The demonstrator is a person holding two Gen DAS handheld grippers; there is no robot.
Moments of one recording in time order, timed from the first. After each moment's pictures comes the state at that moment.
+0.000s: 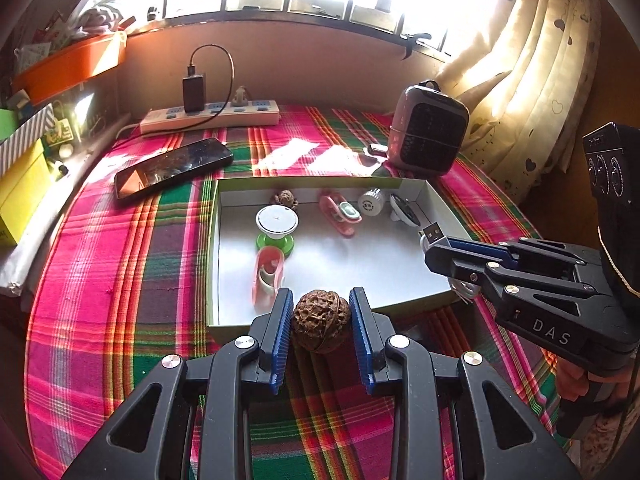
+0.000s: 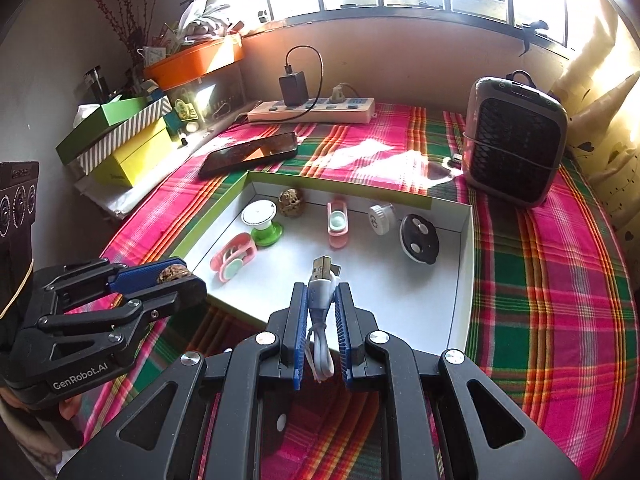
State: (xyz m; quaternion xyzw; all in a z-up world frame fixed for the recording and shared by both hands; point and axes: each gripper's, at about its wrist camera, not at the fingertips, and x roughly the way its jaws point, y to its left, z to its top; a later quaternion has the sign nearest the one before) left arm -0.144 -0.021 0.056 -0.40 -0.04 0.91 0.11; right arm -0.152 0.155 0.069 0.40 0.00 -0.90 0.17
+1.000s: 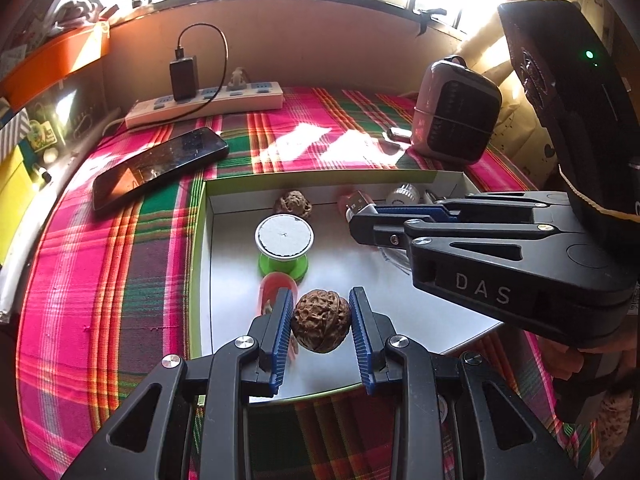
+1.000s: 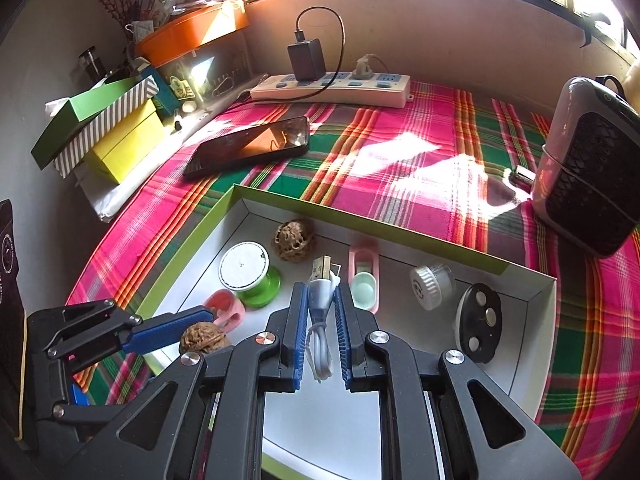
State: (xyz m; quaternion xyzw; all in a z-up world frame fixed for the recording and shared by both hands) left arm -0.192 -0.016 0.029 -0.42 -0.02 0.90 0.10; right arm -0.237 0.123 0.041 0.46 0.01 -0.86 0.21
